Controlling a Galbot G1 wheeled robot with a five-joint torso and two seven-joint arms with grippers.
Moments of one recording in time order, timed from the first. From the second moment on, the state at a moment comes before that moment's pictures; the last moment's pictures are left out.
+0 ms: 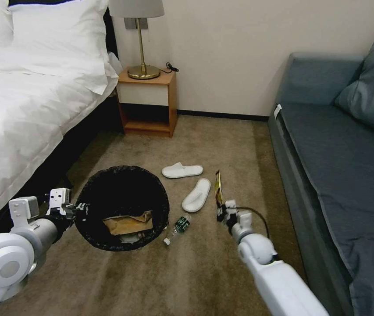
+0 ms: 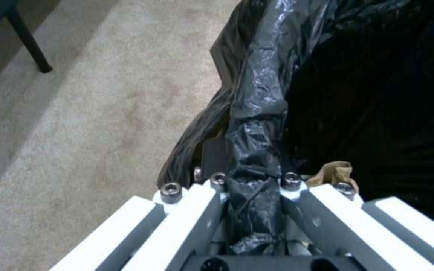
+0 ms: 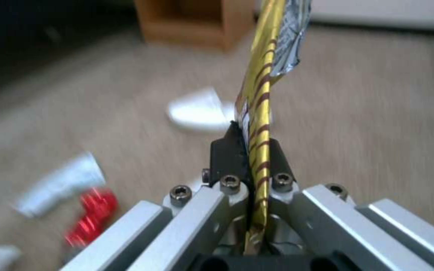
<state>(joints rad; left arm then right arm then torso) 1.49 -0.80 -0.80 -2.27 -1.21 0.74 -0.44 -1.01 1.19 0.19 1.67 0.44 -0.29 0.03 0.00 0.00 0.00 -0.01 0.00</state>
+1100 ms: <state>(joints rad) 1.51 -0.75 -0.76 -2.31 -1.25 0.74 -0.47 -0.62 0.97 -0.34 2.12 0.93 -0.44 0.08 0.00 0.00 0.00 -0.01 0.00</state>
